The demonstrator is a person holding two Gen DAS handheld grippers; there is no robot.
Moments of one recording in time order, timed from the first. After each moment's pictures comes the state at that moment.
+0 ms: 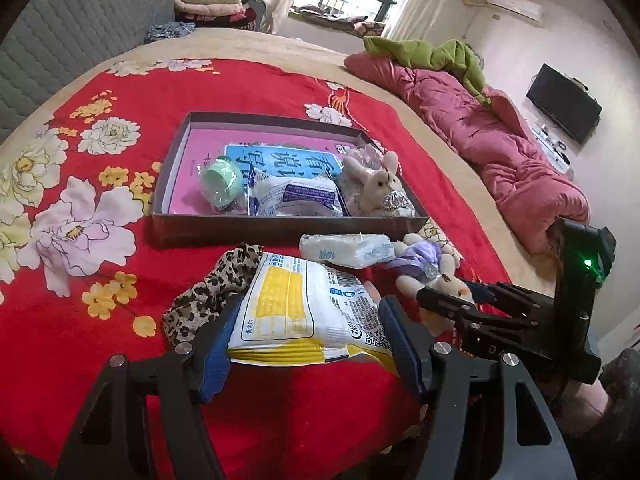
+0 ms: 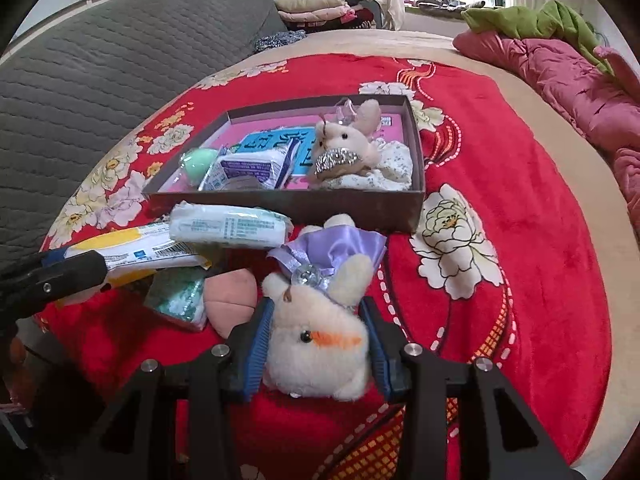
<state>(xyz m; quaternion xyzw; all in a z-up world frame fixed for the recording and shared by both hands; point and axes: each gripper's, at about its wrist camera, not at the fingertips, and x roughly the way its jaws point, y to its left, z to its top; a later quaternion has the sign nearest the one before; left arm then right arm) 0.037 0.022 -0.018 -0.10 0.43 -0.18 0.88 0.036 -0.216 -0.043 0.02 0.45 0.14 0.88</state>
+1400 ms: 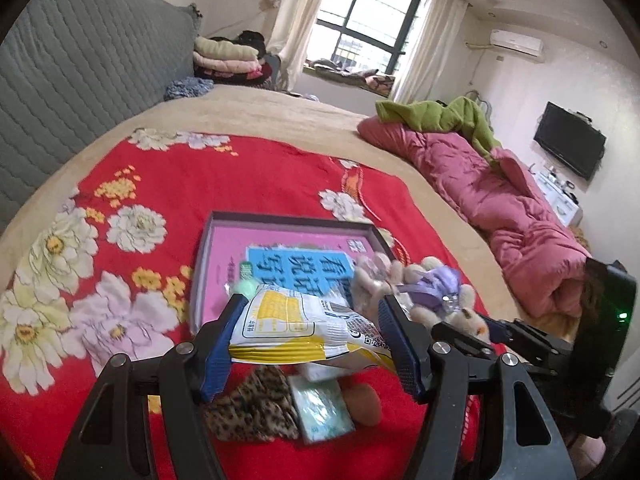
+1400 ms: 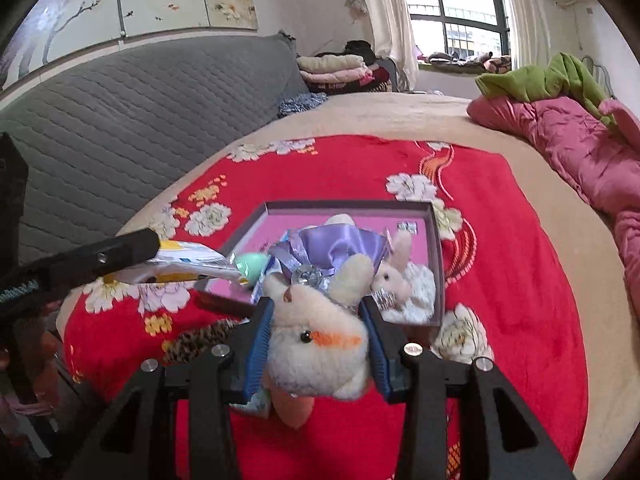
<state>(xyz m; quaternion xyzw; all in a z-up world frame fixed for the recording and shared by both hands) 0.073 0.041 0.066 -0.11 0.34 -0.13 0.92 0.051 -0.190 0.044 0.03 0.35 0.17 0.92</state>
